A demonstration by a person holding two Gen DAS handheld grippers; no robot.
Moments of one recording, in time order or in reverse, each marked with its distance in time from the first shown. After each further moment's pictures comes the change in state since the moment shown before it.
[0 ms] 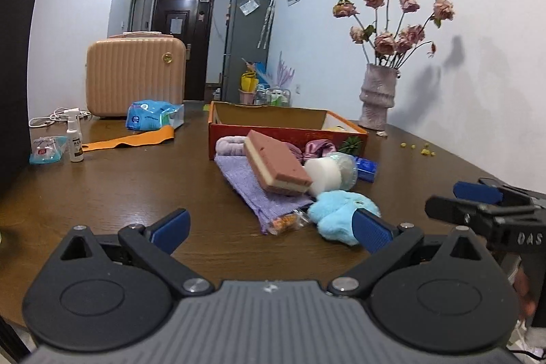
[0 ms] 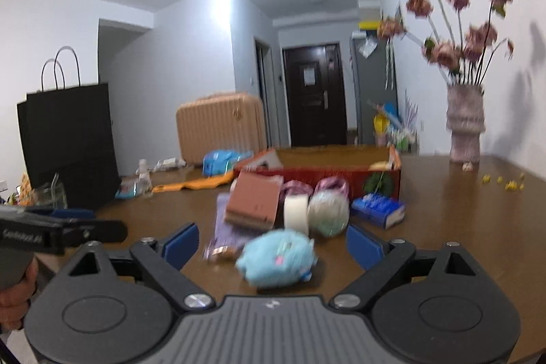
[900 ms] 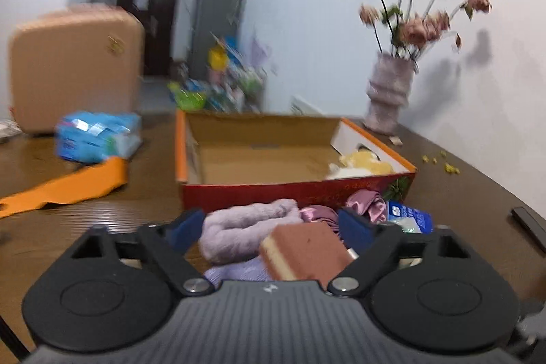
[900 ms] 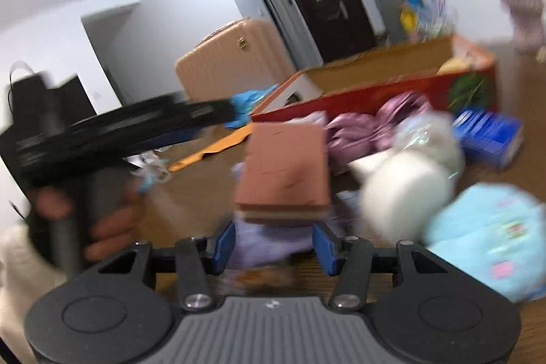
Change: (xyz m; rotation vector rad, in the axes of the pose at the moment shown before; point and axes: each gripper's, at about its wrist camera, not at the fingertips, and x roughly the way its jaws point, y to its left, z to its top) left arm 0.224 0.056 0.104 0.015 0.135 -0.176; right arm 0.176 -0.010 0.016 0.334 0.264 0.219
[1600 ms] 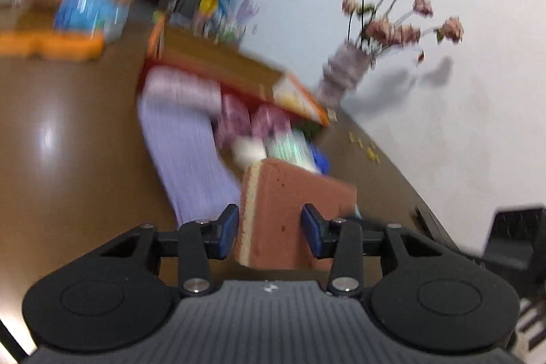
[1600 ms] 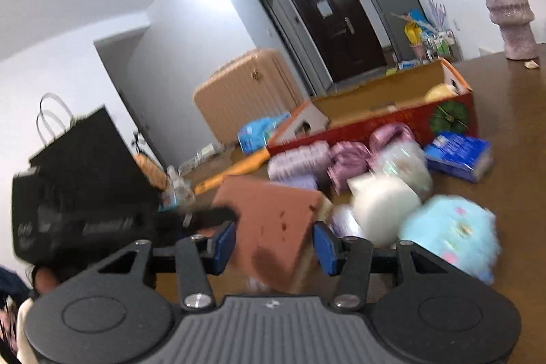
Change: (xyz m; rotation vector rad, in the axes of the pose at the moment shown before) left arm -0.101 -0.051 -0.094 -0.348 0.121 -0.180; right arm -0.098 -0.008 -0.007 -0.041 -0.033 0.013
